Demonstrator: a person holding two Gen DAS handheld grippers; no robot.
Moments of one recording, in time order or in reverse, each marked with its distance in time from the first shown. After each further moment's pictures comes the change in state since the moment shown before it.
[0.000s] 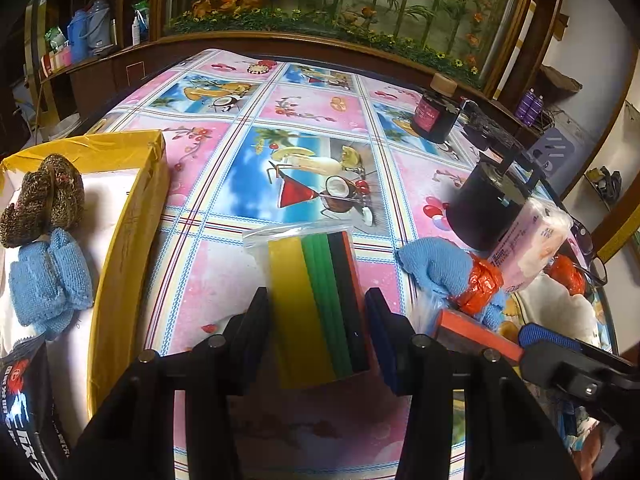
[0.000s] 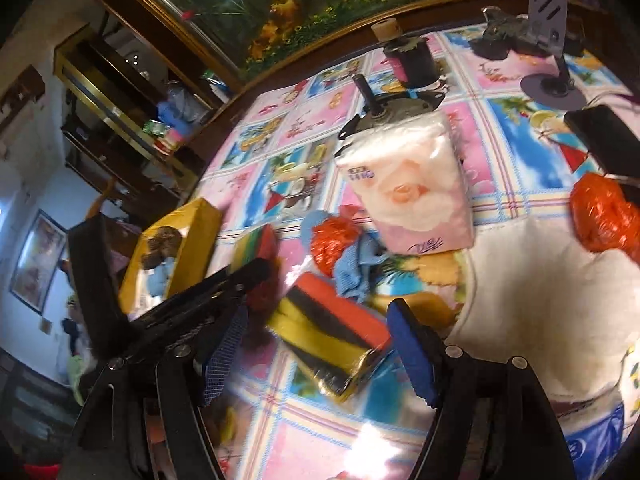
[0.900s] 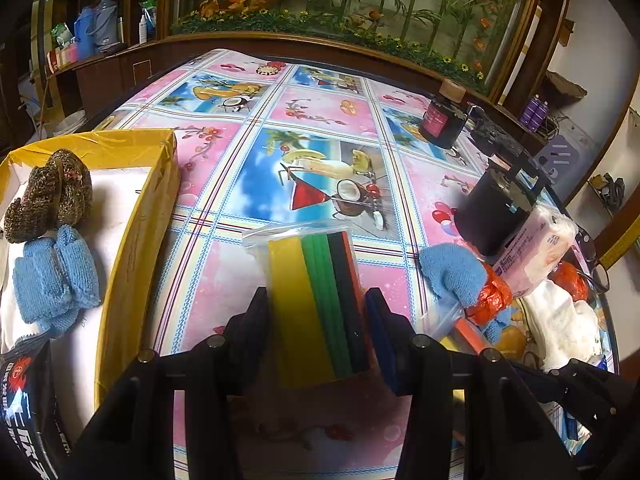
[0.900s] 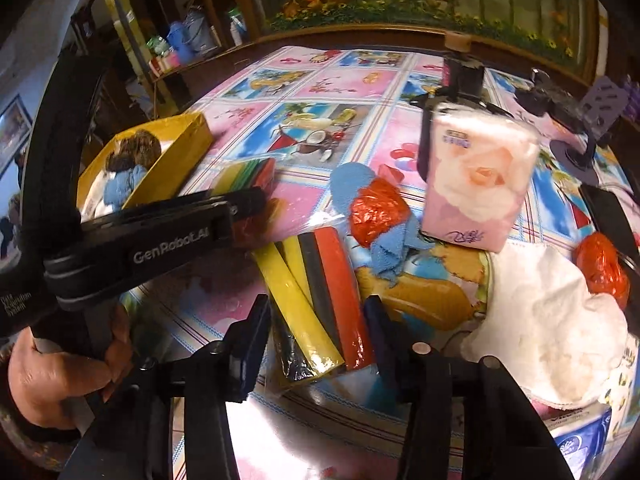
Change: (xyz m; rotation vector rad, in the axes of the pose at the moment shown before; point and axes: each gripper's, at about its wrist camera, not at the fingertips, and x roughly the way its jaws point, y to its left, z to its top) left arm 0.000 0.006 0.001 -0.015 -0.010 0.012; right arm 0.031 0.041 -0.022 -0.310 0.082 -0.207
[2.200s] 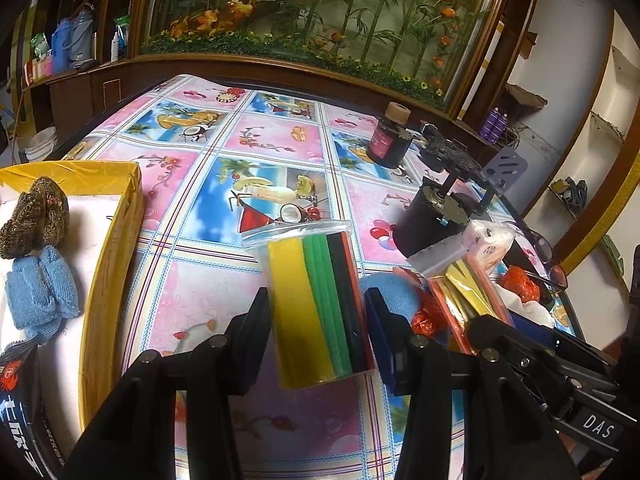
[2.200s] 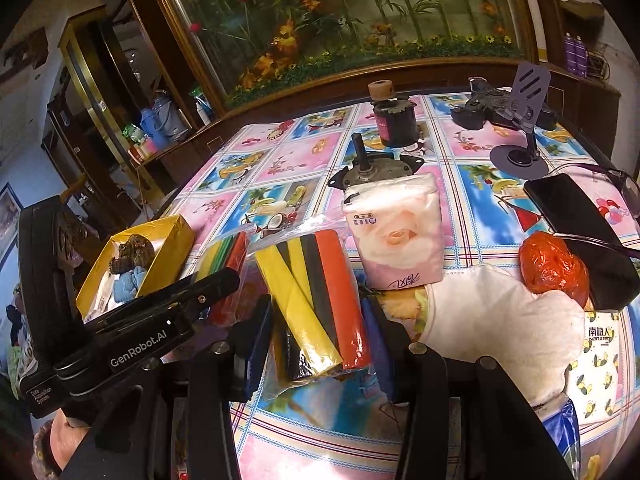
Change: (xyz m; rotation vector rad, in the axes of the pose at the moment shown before) left arm -0.024 -0.019 -0.001 0.035 -0.079 -0.137; right arm -0.049 -0.034 0.004 0.202 -0.224 0.009
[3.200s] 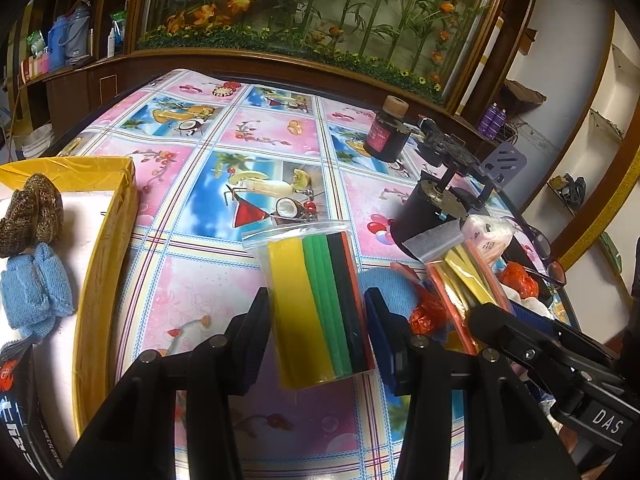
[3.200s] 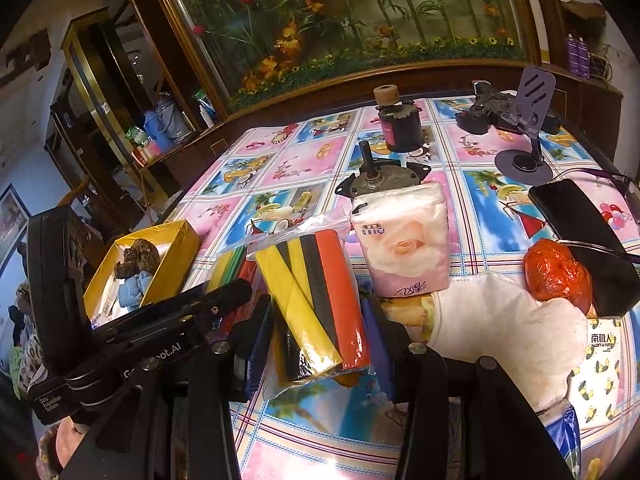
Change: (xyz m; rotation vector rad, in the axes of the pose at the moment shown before) left arm 0.005 -0.001 -0.001 0.003 0.019 -0.009; right arm -0.001 0.004 0.004 0.000 -0.011 0.012
